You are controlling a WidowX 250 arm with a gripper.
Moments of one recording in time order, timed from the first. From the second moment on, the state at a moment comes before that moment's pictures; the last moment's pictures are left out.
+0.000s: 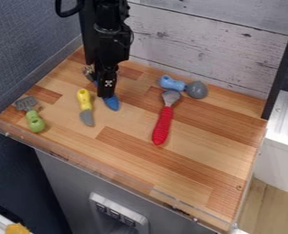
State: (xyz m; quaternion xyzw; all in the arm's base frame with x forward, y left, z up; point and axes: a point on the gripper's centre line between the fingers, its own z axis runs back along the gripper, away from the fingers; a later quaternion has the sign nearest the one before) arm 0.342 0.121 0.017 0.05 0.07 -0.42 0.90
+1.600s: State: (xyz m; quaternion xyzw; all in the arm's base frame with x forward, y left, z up) arm 0.332 0.112 0.016 -0.07 -0.11 -0.40 0.91
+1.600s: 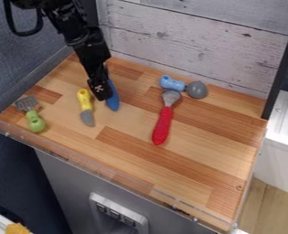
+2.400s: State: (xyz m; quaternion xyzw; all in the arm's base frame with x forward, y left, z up) arm 0.330 0.101 0.022 -0.13 0.09 -0.46 0.88
